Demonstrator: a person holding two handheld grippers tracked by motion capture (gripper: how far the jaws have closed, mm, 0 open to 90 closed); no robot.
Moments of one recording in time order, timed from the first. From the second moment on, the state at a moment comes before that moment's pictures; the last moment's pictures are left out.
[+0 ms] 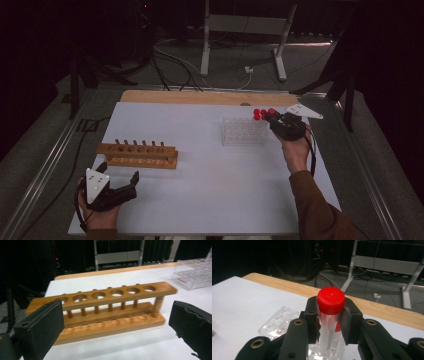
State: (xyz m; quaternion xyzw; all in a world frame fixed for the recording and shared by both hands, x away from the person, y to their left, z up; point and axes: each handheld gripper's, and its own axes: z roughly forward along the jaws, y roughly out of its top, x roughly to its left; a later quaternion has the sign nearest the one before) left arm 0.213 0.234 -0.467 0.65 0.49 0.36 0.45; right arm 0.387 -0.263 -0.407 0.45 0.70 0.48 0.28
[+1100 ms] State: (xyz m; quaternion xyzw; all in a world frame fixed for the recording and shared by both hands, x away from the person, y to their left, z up) left arm 0.284 0.085 -0.427 0.74 0.36 0.28 0.50; right arm 0.351 -0.185 -0.393 0.33 0.77 0.52 0.14
